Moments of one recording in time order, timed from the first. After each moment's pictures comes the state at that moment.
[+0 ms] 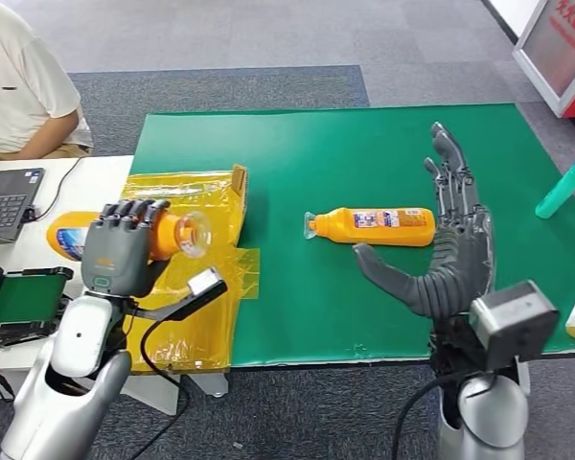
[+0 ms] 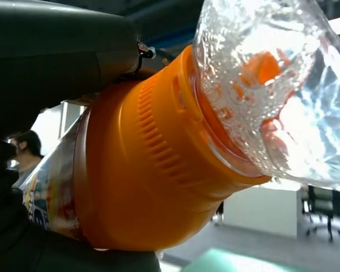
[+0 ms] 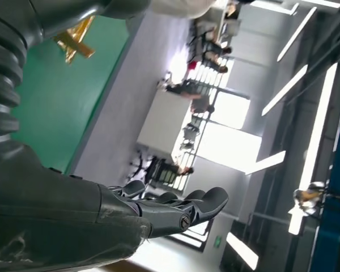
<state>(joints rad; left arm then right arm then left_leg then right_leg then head) -0.19 0.08 -0.37 -1.67 -1.55 0.12 0.16 -0.10 0.25 0.18 -2.08 0.28 0.08 -0.17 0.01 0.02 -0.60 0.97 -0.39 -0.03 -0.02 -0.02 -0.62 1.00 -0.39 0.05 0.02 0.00</state>
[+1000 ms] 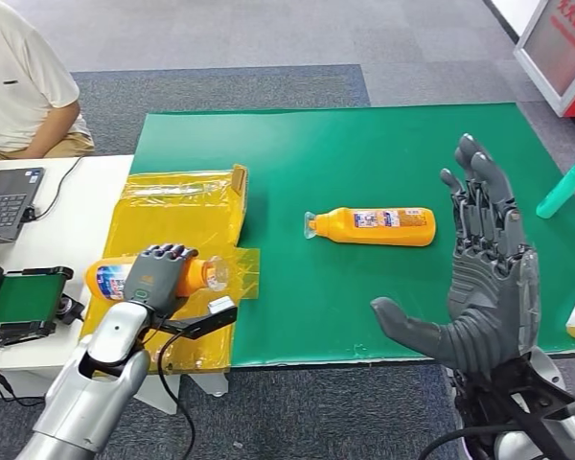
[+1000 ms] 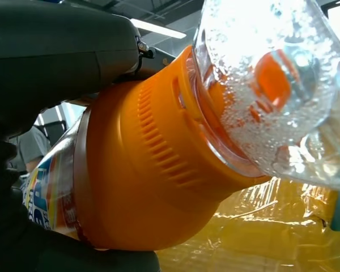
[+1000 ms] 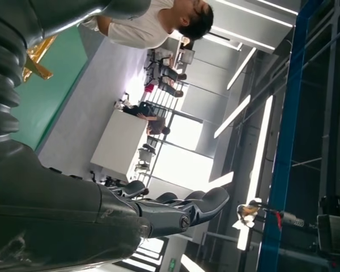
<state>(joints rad) -0.24 0.02 -0.32 -1.30 -1.55 0.04 0.04 -0.03 0.21 0.21 -2.24 0.17 0.16 -0.23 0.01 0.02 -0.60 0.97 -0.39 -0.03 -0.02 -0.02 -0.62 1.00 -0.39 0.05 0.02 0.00</state>
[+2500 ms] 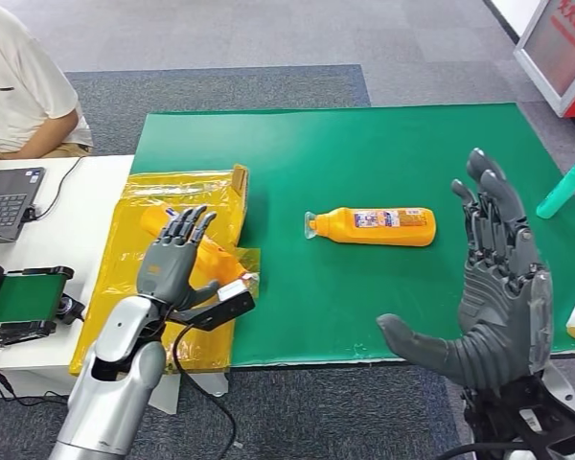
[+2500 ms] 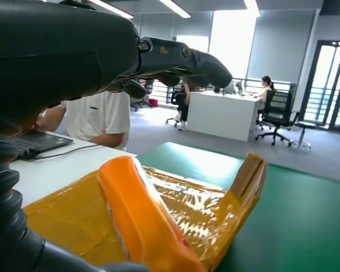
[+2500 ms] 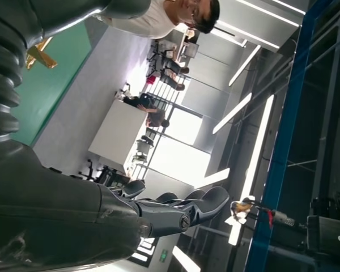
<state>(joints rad) -0.20 -0.16 -0.20 -1.43 -1.40 0.04 -0.13 0.01 0.19 0.19 -2.29 0.21 0.17 -0.26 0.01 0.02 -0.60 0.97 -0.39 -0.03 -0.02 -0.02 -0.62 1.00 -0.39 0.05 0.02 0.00</state>
